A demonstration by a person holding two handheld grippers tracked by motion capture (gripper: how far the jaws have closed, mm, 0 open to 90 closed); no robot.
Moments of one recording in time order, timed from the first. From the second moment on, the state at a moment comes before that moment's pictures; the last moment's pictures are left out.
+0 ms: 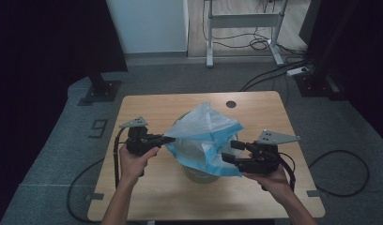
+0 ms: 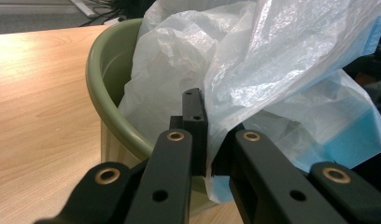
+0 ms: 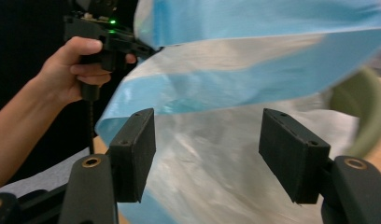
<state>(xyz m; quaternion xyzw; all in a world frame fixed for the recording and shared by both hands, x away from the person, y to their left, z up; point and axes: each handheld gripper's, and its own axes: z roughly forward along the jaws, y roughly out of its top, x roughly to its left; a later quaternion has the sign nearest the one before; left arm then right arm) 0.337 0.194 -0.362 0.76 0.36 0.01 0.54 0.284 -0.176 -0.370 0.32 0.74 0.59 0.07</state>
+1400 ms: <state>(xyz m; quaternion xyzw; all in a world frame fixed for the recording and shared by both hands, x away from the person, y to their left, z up) 0.335 0.194 -0.365 0.76 0.36 -0.01 0.55 0.258 -0.122 -0.372 0.37 0.73 0.53 0.21</state>
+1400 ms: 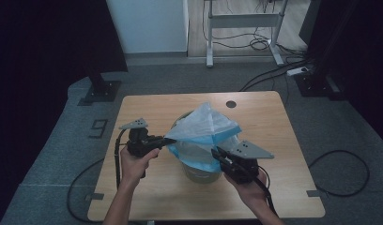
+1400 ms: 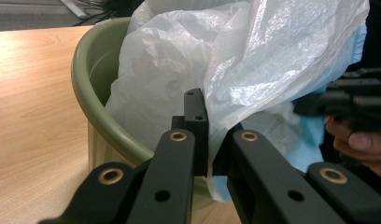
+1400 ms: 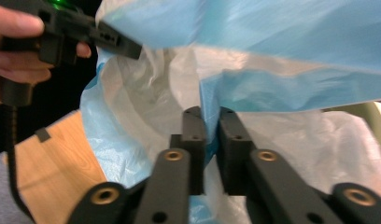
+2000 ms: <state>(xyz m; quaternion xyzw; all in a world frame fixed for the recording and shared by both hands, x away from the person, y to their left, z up) 0.340 0.226 -0.354 0.75 0.35 -0.04 0.55 0.299 -0.216 -0.324 0.40 0.68 0.58 0.18</state>
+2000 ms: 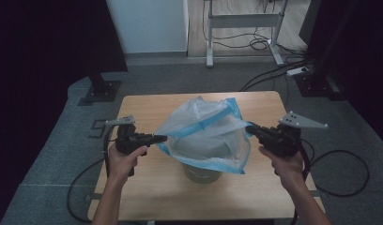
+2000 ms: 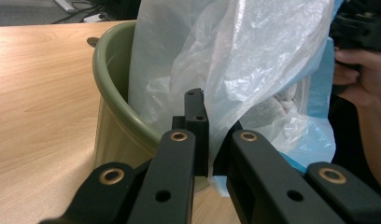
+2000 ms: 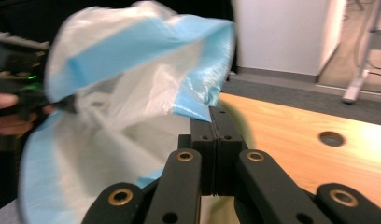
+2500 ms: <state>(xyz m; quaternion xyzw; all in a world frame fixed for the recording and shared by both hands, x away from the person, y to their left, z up) 0.340 0.240 -0.373 0.75 0.37 -0.06 0.55 0.342 -0.232 -0.365 0.46 0.69 0.53 0.18</state>
